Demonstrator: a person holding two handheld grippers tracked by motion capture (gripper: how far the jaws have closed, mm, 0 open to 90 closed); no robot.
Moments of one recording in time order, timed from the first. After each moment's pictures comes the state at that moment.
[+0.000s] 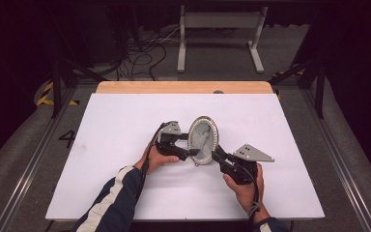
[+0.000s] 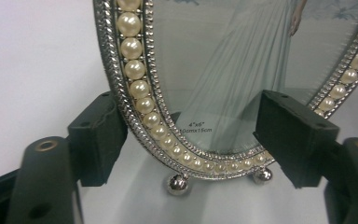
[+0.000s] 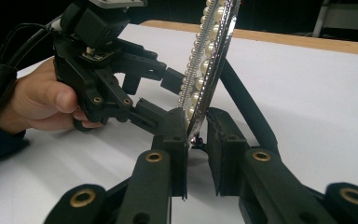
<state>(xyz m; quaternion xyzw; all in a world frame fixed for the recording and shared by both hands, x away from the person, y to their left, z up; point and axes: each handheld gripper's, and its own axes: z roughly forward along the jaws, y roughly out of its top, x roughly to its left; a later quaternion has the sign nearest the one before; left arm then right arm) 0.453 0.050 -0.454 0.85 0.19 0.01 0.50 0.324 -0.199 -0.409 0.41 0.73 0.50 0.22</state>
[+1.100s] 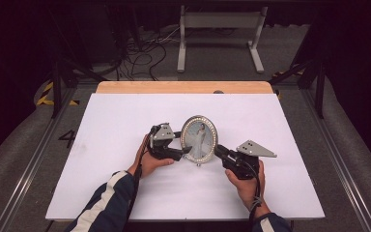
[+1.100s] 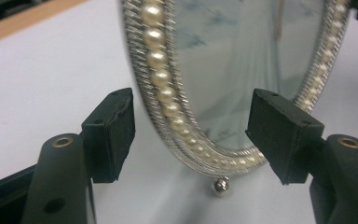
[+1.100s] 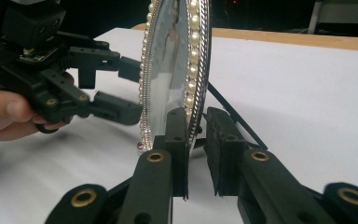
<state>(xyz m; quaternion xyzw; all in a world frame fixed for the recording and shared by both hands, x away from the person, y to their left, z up) 0.430 0.068 -0.439 0.83 0.21 0.12 0.49 0.335 -0.208 -0.410 0.42 0.72 0.51 0.21</state>
